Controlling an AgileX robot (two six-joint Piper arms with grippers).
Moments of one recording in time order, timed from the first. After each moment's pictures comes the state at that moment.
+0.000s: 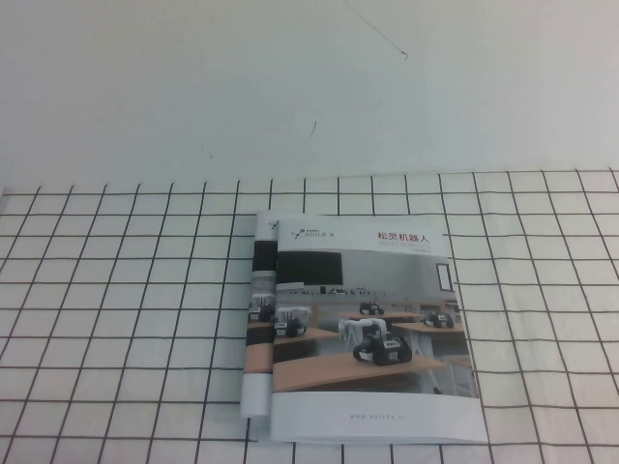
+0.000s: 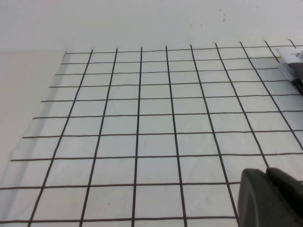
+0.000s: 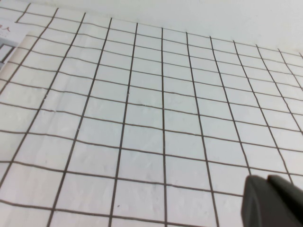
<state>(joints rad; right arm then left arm) -0.04 -0.01 0.03 -0.17 0.44 -0.04 0.01 -0.01 0.03 -0.18 0.33 0.14</state>
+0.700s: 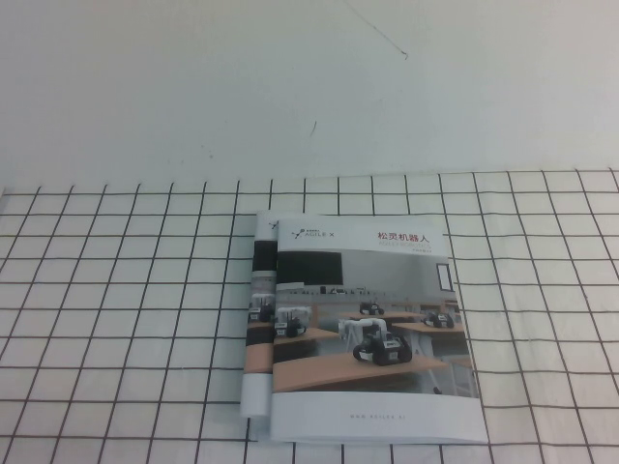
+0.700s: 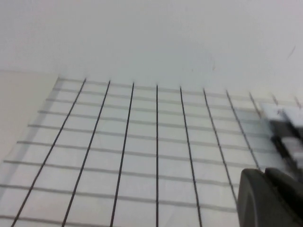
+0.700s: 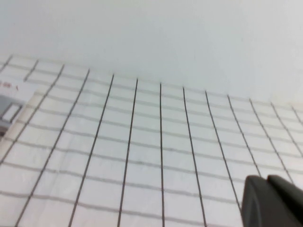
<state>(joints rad) -0.04 -0.01 0.03 -0.17 0.31 -0.04 0.01 -0.01 0.03 -0.33 0.23 0.14</state>
